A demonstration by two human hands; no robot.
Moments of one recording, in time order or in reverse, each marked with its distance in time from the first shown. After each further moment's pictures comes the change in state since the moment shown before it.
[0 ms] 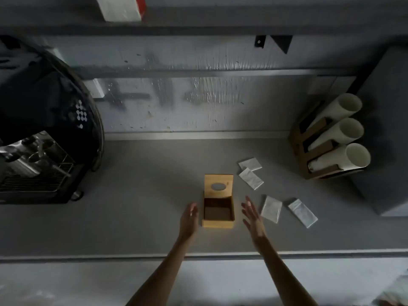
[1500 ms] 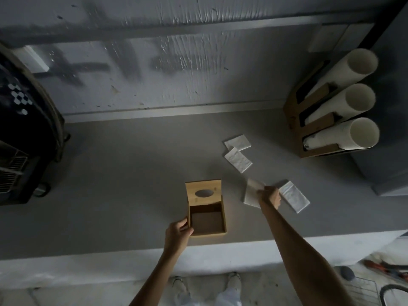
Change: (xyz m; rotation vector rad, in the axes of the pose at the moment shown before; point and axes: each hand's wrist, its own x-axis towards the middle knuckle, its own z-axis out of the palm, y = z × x) left_hand -0.019 -0.015 0.048 0.261 -0.102 -0.228; right_hand 0.141 0.068 -0.118 -0.505 0.730 0.447
